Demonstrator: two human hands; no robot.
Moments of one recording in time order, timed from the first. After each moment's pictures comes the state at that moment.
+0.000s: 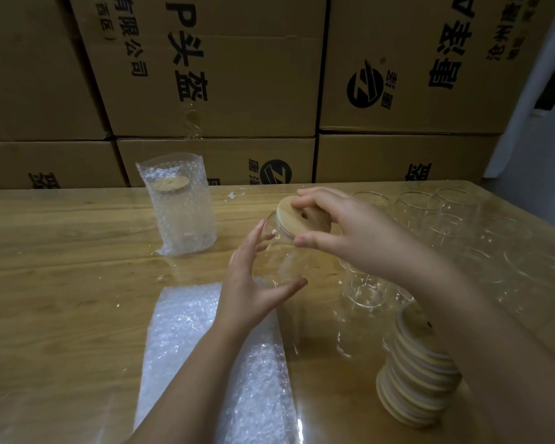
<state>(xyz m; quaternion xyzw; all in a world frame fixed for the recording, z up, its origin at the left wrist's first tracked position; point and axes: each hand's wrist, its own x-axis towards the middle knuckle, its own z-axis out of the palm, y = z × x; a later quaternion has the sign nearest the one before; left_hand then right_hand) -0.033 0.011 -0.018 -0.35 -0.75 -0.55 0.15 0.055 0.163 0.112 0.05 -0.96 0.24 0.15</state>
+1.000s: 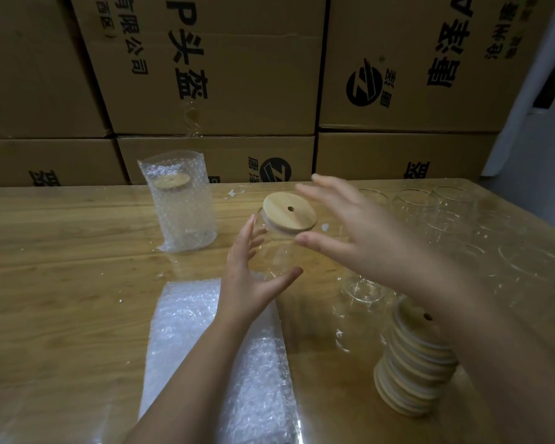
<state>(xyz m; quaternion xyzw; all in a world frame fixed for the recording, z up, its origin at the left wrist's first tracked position) -0.036 0.013 -0.021 -0.33 -0.72 -0.59 0.16 0.075 0.159 0.110 0.04 -0.97 0.16 0.19</state>
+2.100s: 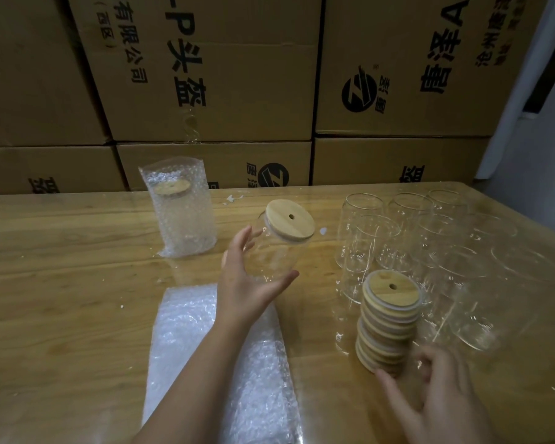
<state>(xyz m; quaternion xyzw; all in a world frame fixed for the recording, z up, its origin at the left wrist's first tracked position) -0.034 0.010 -0.018 -0.28 -0.74 -0.59 0.16 0.182 0.150 -0.036 -0.24 -0.88 0.23 0.35</state>
